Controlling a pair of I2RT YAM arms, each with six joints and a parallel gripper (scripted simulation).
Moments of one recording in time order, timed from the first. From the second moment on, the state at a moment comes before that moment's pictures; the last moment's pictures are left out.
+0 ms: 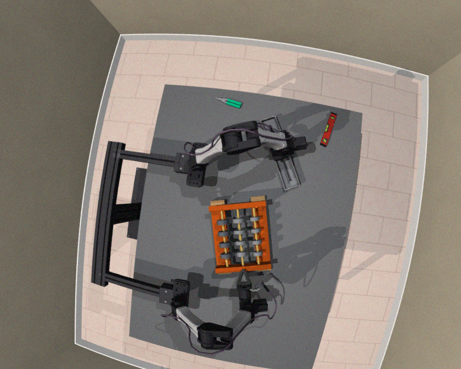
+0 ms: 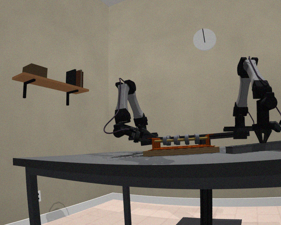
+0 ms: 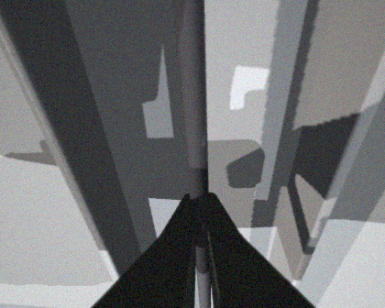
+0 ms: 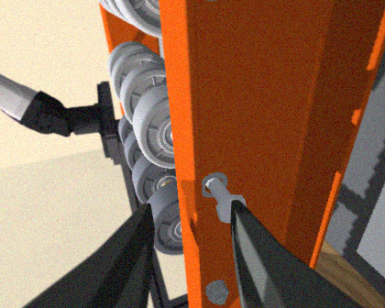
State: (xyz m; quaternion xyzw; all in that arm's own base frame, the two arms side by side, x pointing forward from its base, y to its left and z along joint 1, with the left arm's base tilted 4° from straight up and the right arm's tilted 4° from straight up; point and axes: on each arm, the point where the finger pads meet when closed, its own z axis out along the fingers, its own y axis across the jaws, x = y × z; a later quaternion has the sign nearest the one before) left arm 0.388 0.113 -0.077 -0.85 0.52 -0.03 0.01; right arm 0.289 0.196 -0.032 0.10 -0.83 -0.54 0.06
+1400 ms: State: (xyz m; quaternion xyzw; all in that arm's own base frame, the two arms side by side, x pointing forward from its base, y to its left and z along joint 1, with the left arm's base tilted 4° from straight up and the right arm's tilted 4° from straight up) left arm 0.389 0.114 -0.089 -0.85 0.53 -0.03 0.01; right arm 0.289 0.196 -0.032 0.10 -0.83 -0.54 0.06
